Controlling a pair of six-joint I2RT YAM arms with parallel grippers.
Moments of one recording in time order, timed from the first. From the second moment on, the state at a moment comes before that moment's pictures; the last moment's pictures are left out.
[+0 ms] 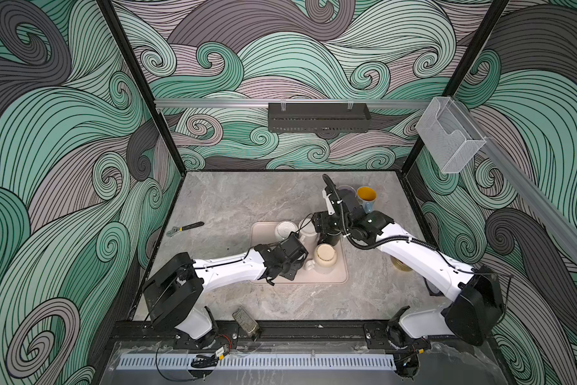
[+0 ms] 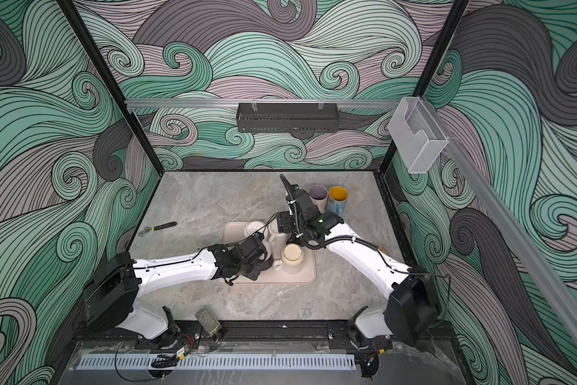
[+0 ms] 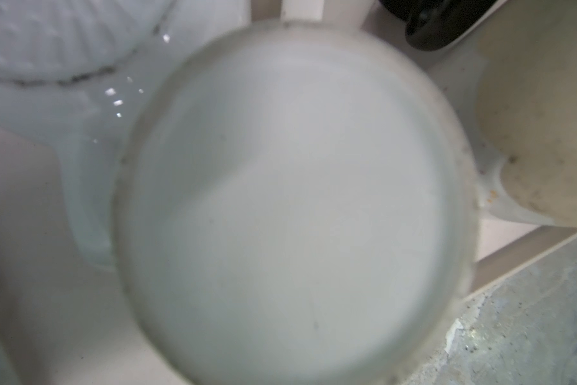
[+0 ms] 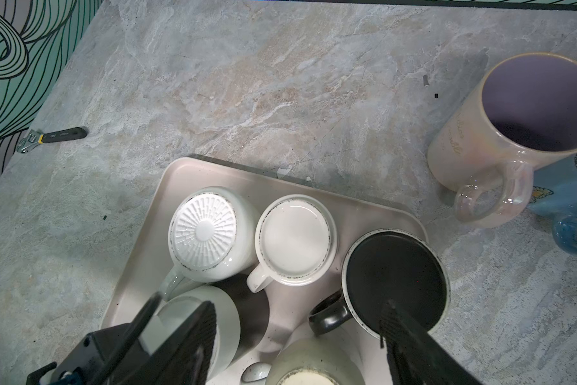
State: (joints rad) left arm -0.98 1.52 0.89 -0.51 -0.21 -0.48; right arm 0.66 1.42 1.17 -0.55 0.10 0.35
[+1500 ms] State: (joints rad) left arm -0.69 0.88 0.86 -0.40 -0.12 -0.37; right arm 0.57 1.32 1.03 -0.24 0.01 0.48
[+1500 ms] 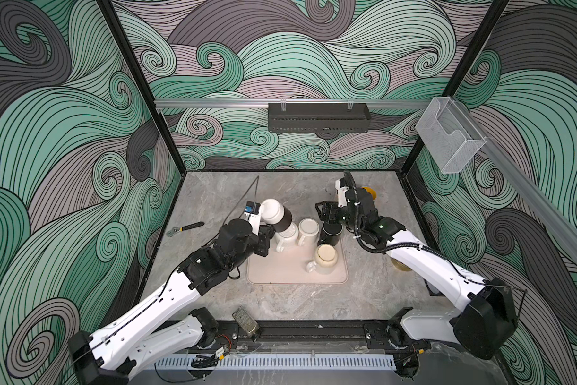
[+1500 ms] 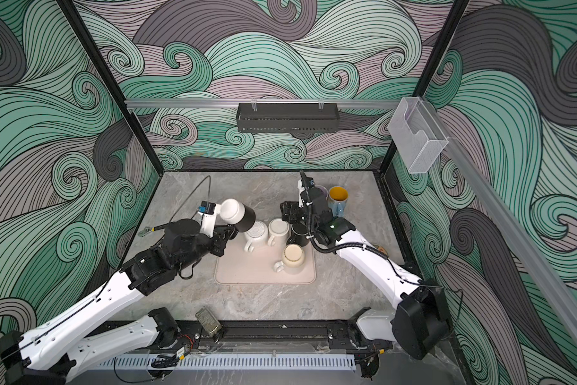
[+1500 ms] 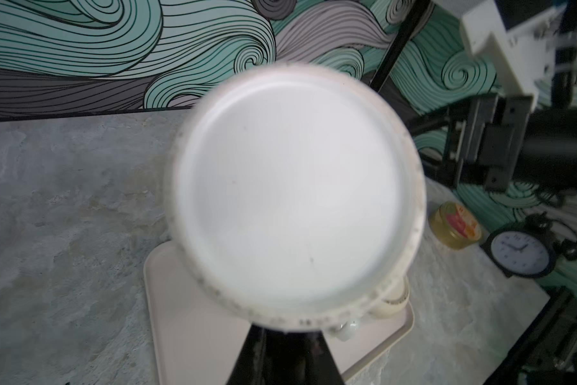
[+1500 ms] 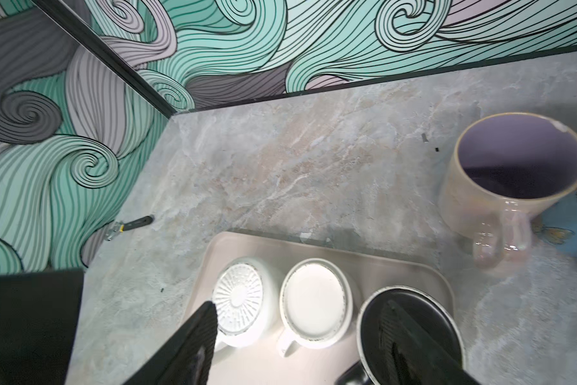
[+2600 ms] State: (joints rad) left arm -0.38 1.10 0.63 0.60 0.41 -1.20; right arm 0.61 1.35 0.88 0.37 -0.46 1.04
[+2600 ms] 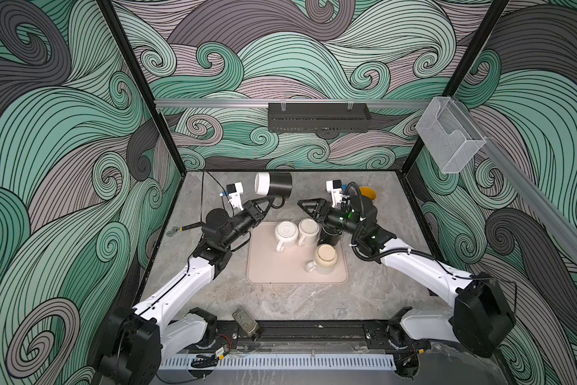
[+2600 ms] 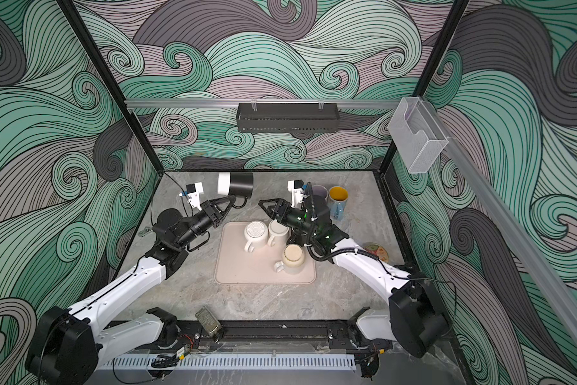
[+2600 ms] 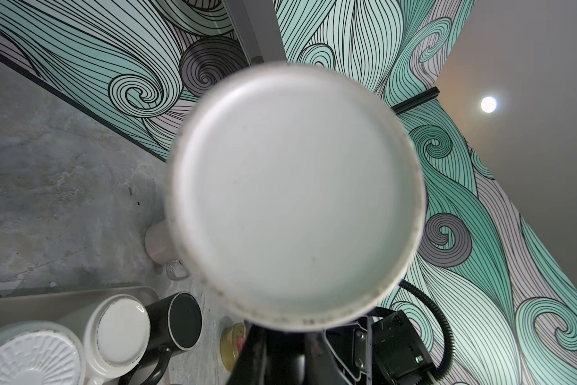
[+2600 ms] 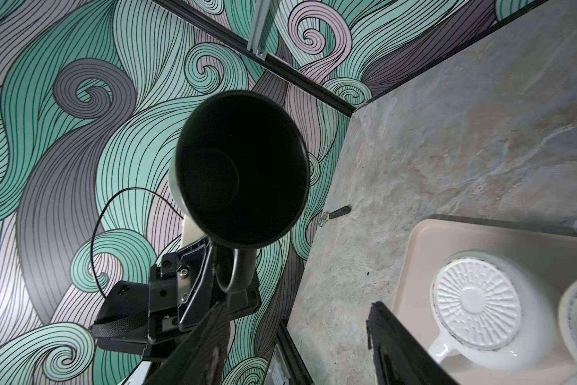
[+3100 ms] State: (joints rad) left arm -0.41 1.18 0.63 0.71 0.46 -1.27; right arm 0.63 1.41 0.93 0.52 -0.49 1.11
